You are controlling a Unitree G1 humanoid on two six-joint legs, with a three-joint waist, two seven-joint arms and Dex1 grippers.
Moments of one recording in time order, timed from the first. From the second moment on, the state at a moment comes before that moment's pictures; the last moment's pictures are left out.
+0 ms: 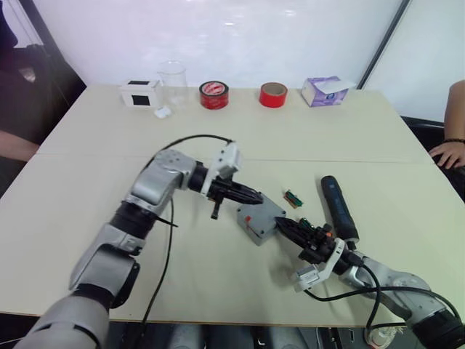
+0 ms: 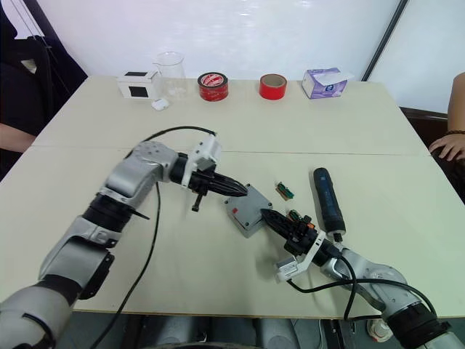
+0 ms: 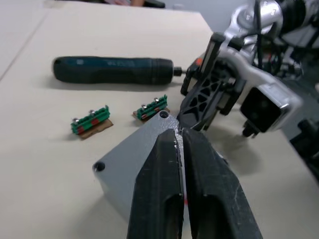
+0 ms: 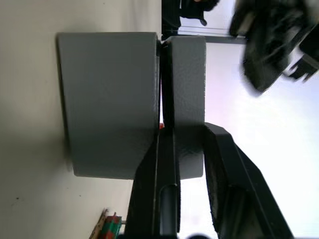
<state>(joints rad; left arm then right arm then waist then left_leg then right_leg) -0.86 0.36 -0.39 0.32 -0.28 0.33 -1.38 -0.02 -0.82 0.30 -0.03 -1.14 -0.58 -0.43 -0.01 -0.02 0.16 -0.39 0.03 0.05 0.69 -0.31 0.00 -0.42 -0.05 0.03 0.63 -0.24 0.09</state>
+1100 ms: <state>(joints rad) -0.79 0.32 -0.43 0.38 -0.12 0.18 -1.38 0.01 -1.03 0.25 -0.03 -0.72 -0.75 -0.22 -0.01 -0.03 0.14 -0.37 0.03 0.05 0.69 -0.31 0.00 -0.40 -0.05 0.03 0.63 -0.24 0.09</state>
